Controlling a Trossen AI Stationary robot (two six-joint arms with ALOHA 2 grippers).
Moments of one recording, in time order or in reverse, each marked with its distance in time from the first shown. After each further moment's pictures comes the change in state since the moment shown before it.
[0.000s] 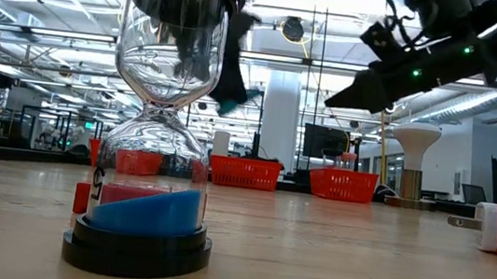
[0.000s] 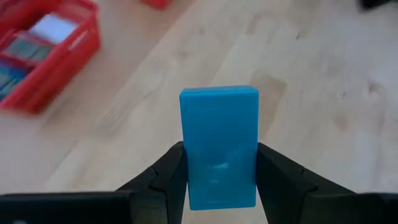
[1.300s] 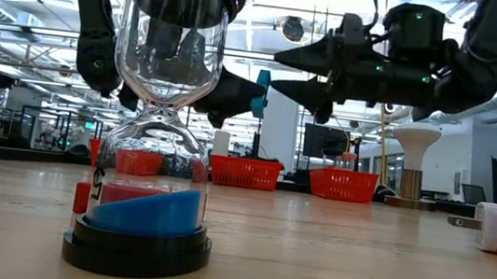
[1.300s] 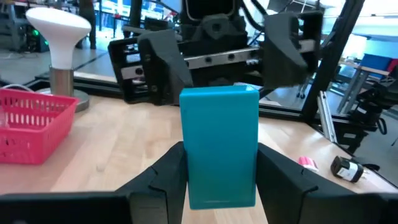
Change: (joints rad) left arm 0.245 0.305 -0.451 1.558 0.711 0.208; right arm -0.098 0.445 0.052 0.764 -0.655 0.578
